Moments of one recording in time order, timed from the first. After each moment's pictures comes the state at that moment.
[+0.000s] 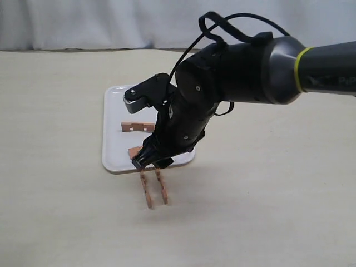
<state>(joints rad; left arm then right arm) -0.02 0.00 0.00 0.04 0.28 0.08 0.46 1.91 -1.29 -0.01 0.72 0.05</state>
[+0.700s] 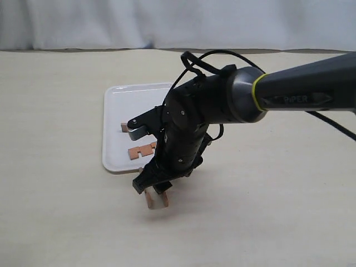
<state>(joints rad) -0.02 0.00 0.00 0.04 0.28 0.08 0.46 2.05 -1.29 0.07 0.73 0.05</state>
